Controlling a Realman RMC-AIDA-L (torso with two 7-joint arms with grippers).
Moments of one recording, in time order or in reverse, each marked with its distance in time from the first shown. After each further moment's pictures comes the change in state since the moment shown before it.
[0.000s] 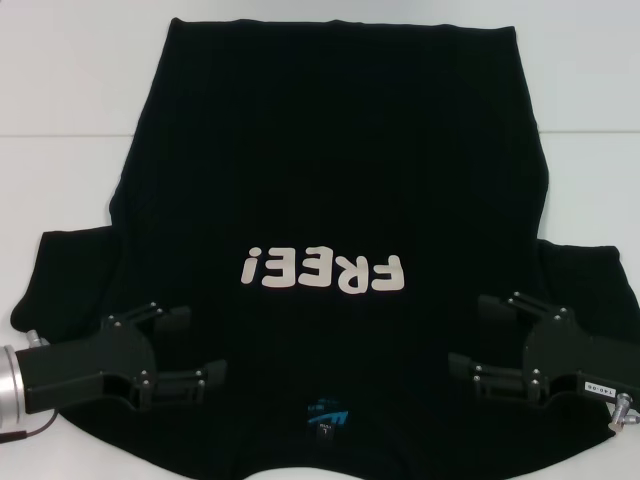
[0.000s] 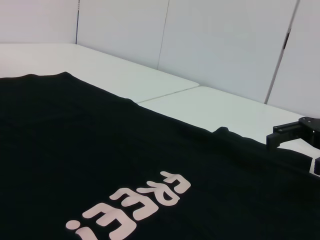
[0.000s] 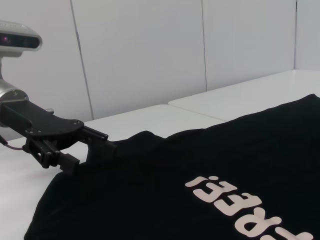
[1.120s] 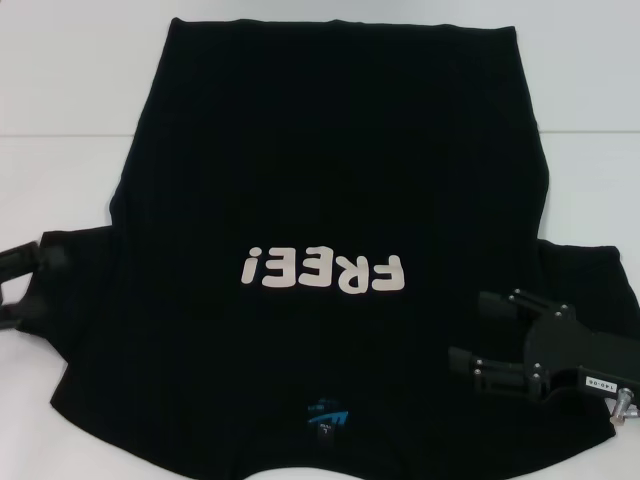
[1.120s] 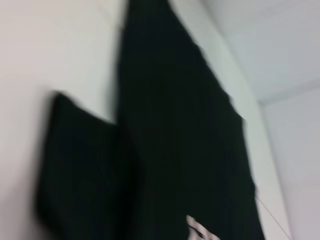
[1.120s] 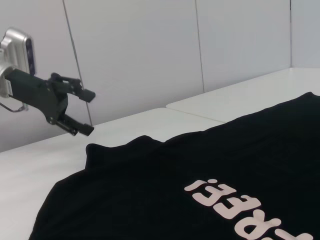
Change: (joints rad) left arm -0.009 0.185 -0.170 0.015 0.058 0.002 -1.240; right arm 0.004 -0.003 0.001 -0.001 0.004 -0.005 0.045
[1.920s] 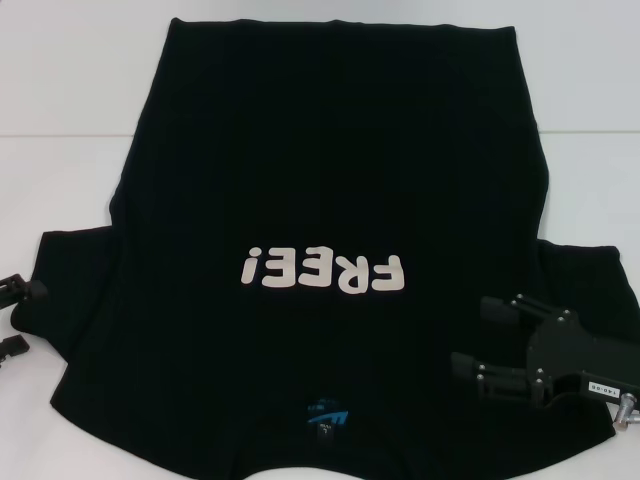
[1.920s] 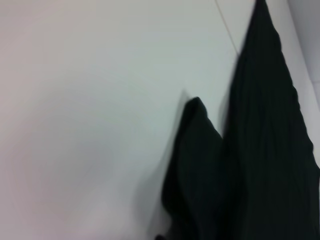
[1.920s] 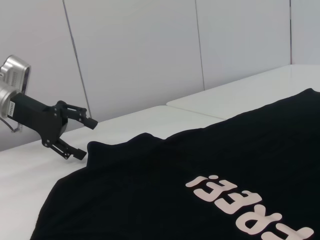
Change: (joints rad) left arm 0.015 0.007 -0.035 -0.105 0.080 -0.179 -0.111; right arm -0.009 0.000 -0.001 -0.002 -0.003 -0.003 0.003
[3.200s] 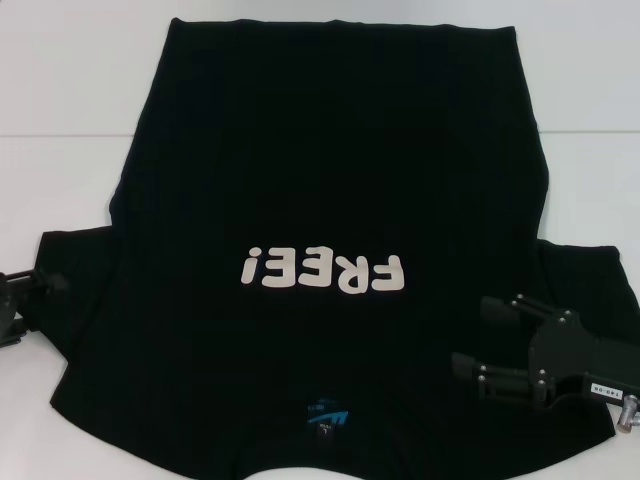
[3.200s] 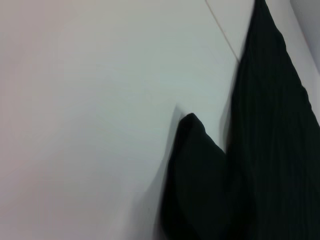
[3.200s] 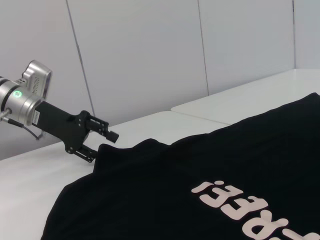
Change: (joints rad) left arm -0.056 -0.012 0.052 -0.027 0.002 -0.117 0.049; right arm -0.003 -0.001 0.008 0.001 0.001 -0.026 0.003
